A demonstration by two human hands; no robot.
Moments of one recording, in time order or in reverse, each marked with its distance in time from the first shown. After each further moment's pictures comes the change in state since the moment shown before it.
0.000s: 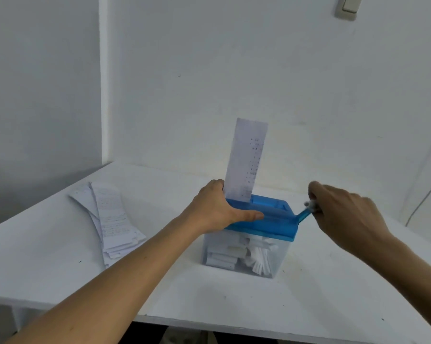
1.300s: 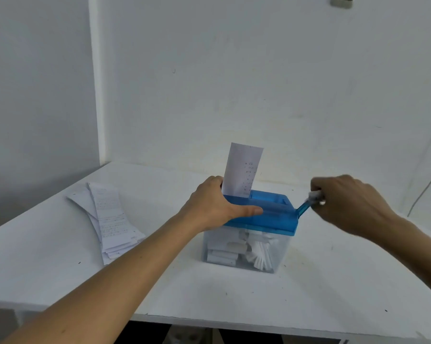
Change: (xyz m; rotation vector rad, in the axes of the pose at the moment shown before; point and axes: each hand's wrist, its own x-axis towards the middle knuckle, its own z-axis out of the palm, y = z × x) left_hand 0.001 0.000 0.002 0.083 0.002 -0.070; right_hand 0.013 0.007 -0.009 0.086 -0.162 0.077
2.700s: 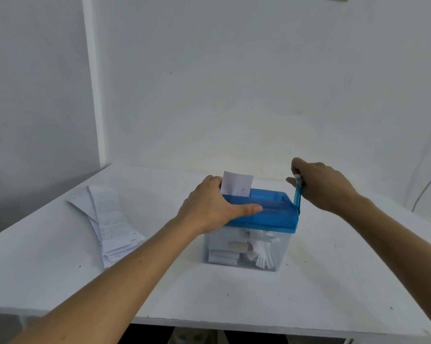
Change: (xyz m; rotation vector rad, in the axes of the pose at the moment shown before) left_hand -0.005 0.002 0.002 0.095 0.038 -0.005; right_hand 0.054 0.002 0.039 0.159 0.066 -0.071
